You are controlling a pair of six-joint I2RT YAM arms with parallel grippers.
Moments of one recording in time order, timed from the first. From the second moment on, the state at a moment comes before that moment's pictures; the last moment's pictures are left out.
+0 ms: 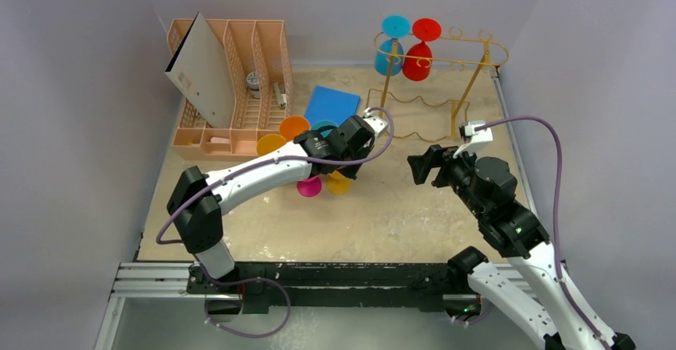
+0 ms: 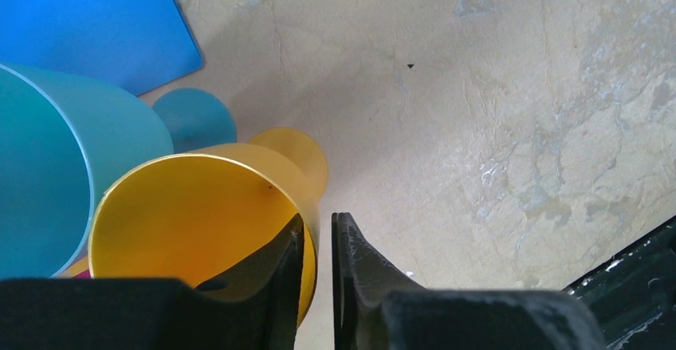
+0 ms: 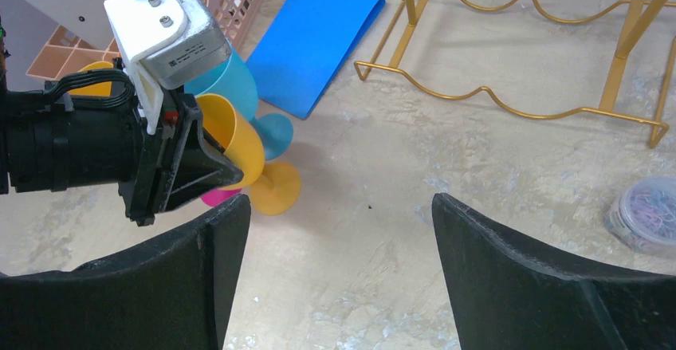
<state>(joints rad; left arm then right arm) -0.95 1.69 1.44 -0.64 -0.19 -0.21 0.53 0.58 0.82 -0.50 0.14 0.33</state>
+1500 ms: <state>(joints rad) -0.73 1.27 1.45 -0.72 -0.05 -0.24 0.49 1.15 1.58 -0.96 0.07 0.35</state>
